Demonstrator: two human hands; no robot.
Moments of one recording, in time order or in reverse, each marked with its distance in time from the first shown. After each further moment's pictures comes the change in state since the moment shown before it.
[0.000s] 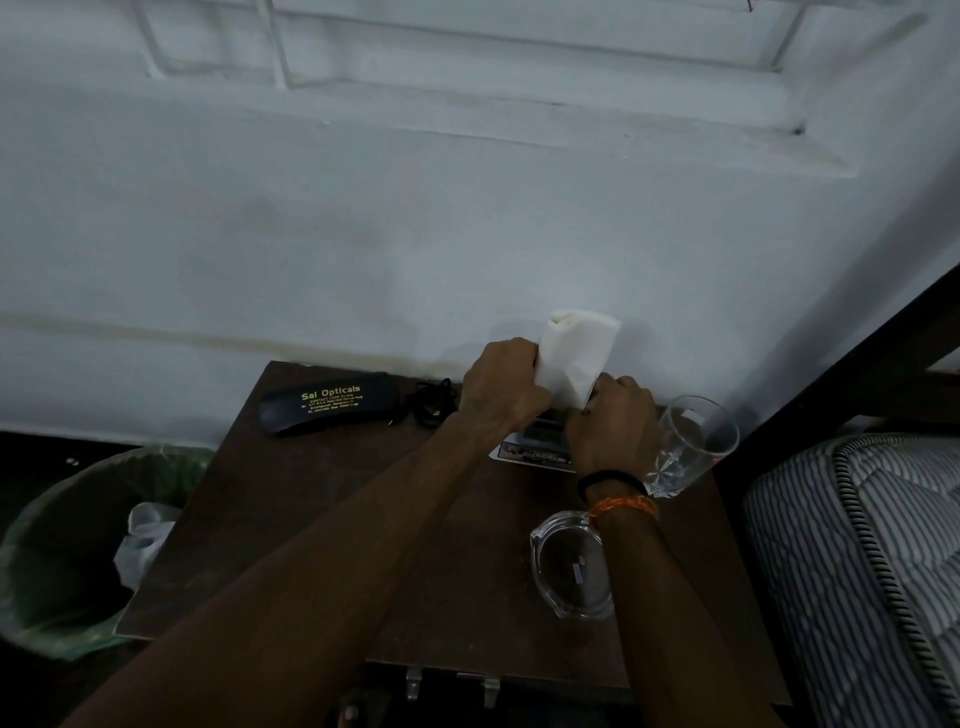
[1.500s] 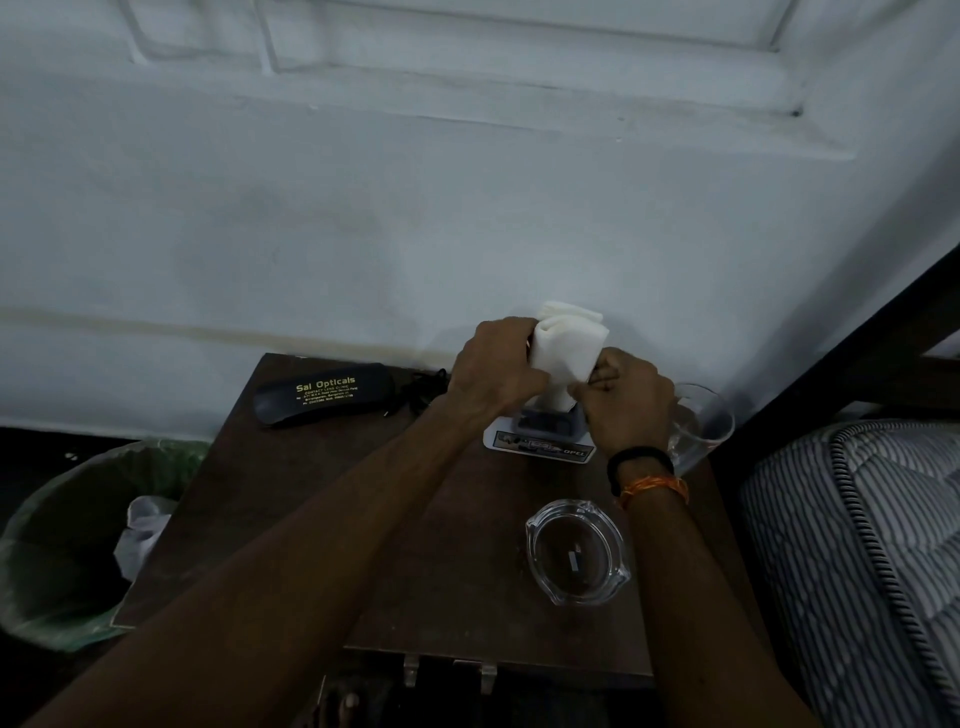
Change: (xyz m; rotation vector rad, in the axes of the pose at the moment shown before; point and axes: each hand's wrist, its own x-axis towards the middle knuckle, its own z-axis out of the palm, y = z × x) left_hand 0.002 -0.001 -0.007 -0.012 0.037 0.096; right_hand 0.012 0.009 -0.019 0.283 -0.022 -0.041
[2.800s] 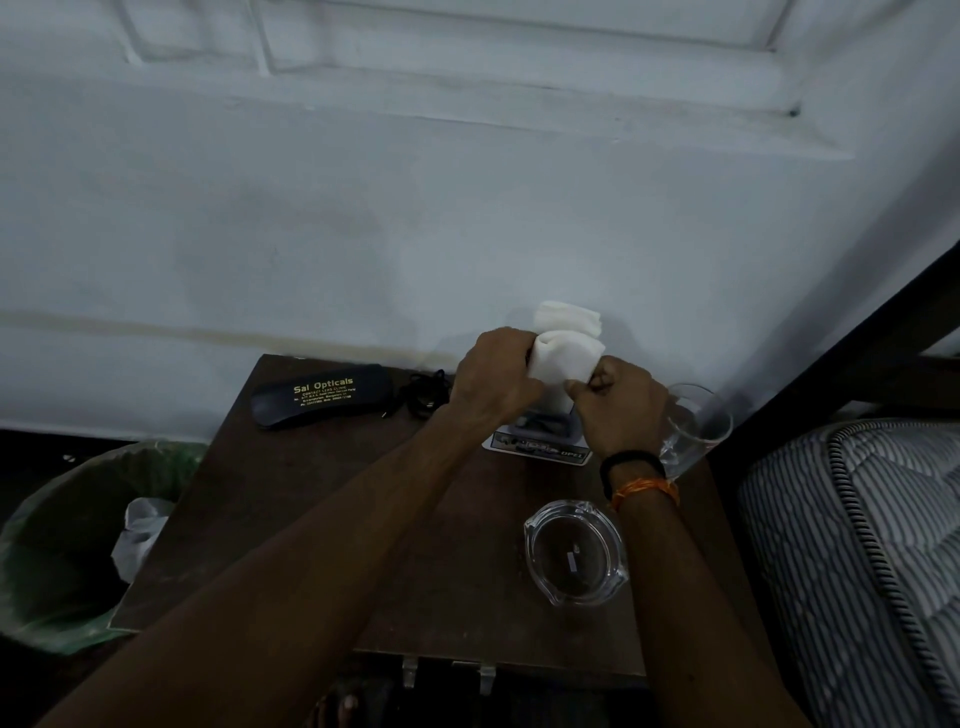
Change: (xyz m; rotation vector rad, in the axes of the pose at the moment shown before) left_hand -0.006 0.002 0.006 0.048 -0.004 0.005; right_hand 0.000 0.008 0.014 -0.048 0.037 0.047
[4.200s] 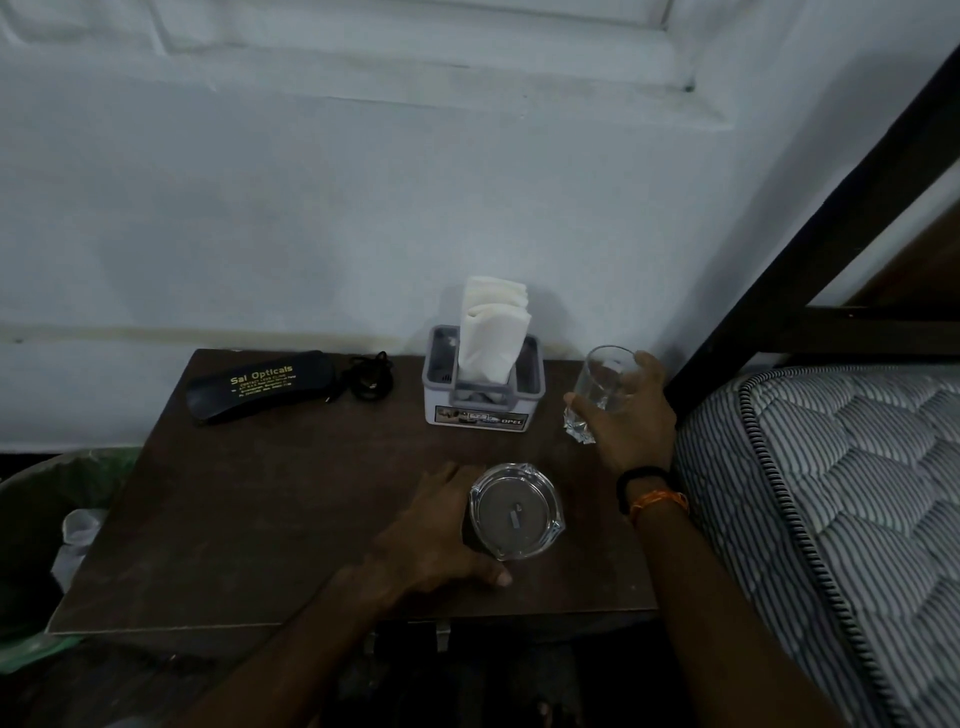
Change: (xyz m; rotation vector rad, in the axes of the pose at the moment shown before) left_hand -0.152 -0.008 0.031 -0.127 -0.449 0.044; right_hand -0.033 0.077 -0.050 0.204 0.056 0.229
